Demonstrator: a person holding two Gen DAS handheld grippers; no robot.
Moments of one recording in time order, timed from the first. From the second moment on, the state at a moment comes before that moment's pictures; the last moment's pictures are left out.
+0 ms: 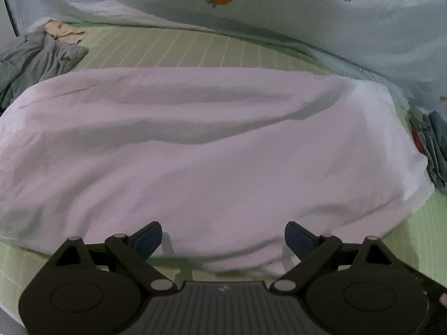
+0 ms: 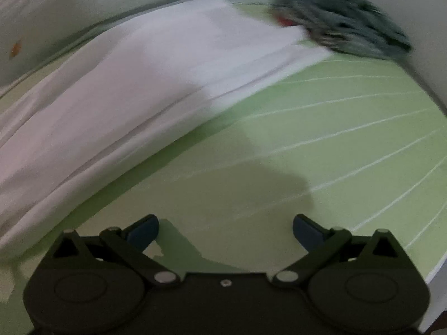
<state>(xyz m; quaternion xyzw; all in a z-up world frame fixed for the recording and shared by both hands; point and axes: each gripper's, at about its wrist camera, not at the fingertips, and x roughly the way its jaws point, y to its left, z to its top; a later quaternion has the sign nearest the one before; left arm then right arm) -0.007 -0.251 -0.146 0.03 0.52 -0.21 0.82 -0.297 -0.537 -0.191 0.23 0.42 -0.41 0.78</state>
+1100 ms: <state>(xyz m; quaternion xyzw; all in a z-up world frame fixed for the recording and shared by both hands) -0.002 -0.268 -0.211 -0.44 0.64 -0.07 0.62 -0.308 -0.778 -0.203 0.60 0.13 -0.33 0.72</state>
